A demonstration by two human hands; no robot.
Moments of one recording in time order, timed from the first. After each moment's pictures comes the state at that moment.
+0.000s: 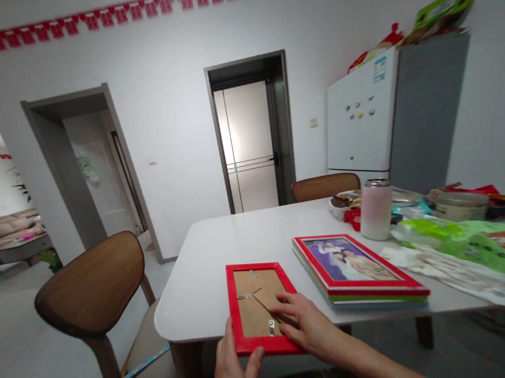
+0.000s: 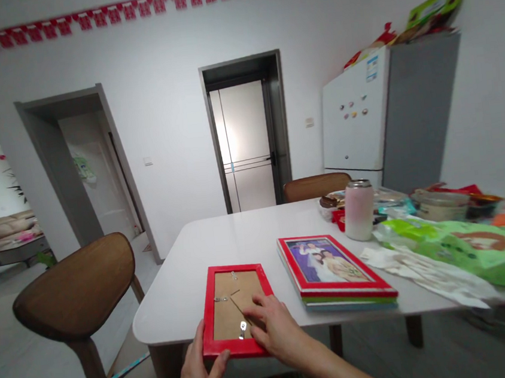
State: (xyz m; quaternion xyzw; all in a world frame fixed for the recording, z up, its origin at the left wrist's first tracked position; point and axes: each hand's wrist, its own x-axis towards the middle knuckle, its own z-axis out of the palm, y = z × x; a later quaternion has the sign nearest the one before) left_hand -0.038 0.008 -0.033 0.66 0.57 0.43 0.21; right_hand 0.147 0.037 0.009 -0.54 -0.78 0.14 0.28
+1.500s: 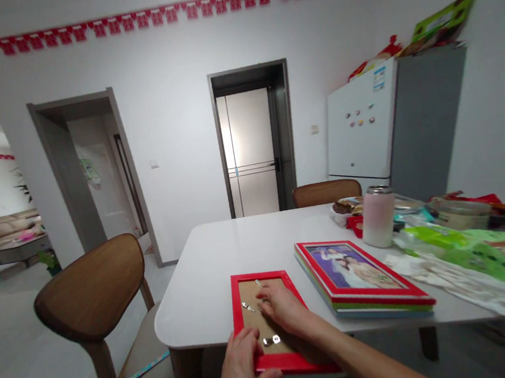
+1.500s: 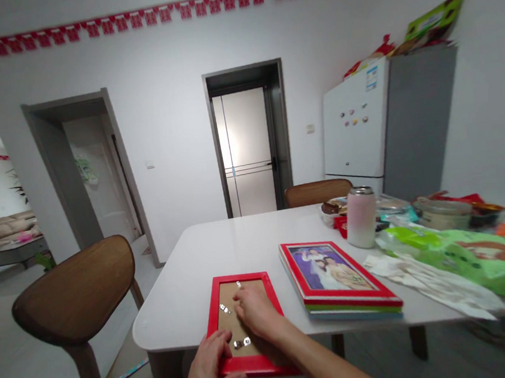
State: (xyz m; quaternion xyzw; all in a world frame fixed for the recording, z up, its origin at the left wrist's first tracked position) left_hand -0.039 0.025 -0.023 0.81 0.46 0.32 0.18; right_hand 0.119 0.089 0.012 -0.56 -0.79 0.06 0.25
